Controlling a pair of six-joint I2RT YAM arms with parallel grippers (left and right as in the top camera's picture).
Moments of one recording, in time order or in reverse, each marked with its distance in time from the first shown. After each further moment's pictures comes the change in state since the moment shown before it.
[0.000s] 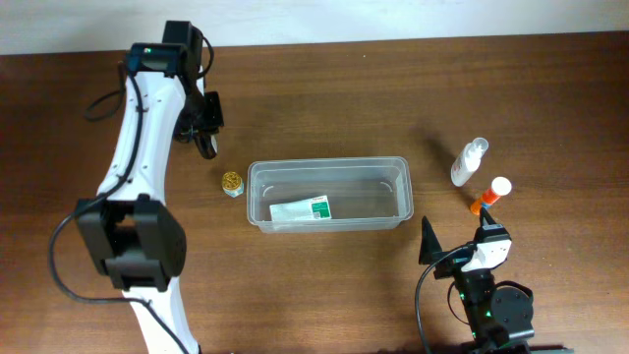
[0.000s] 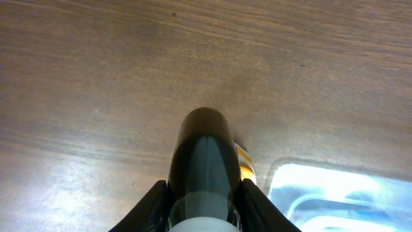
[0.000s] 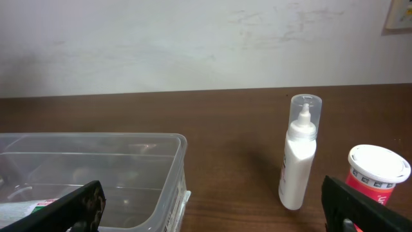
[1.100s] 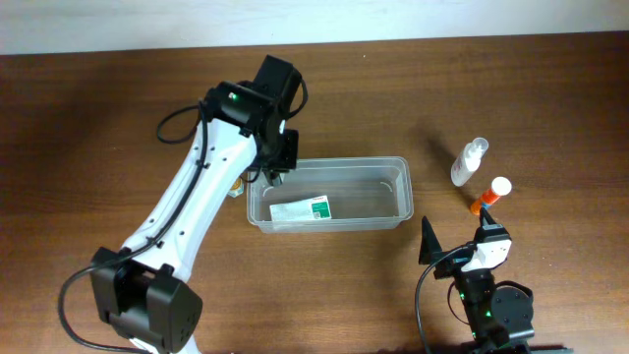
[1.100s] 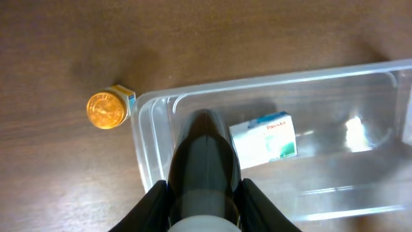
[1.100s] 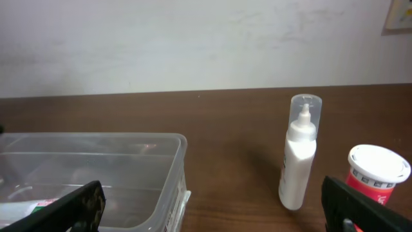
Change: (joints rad) left arm -0.368 -0.261 -0.304 0.101 -0.001 -0.083; right arm 0.000 0.000 0.000 0.000 0.000 0.000
